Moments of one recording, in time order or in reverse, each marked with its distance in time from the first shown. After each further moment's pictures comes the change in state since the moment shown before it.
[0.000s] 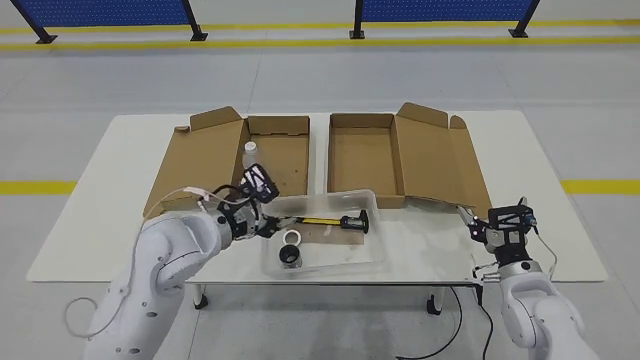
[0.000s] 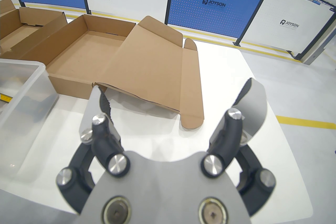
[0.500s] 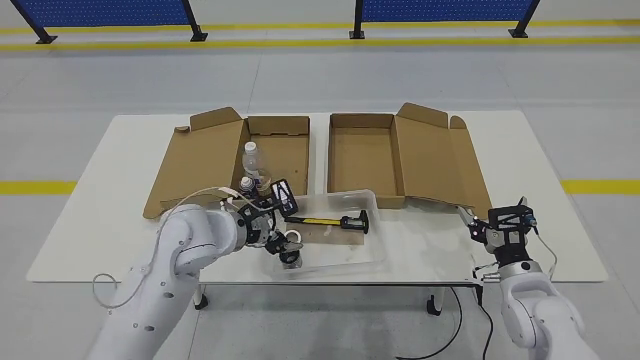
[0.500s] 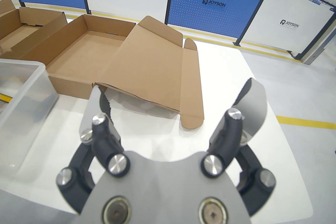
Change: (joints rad) left arm -0.138 0.002 0.150 0.172 -0.029 -0.081 -0.112; right arm 0.000 0.000 0.000 0.000 0.000 0.000 0.000
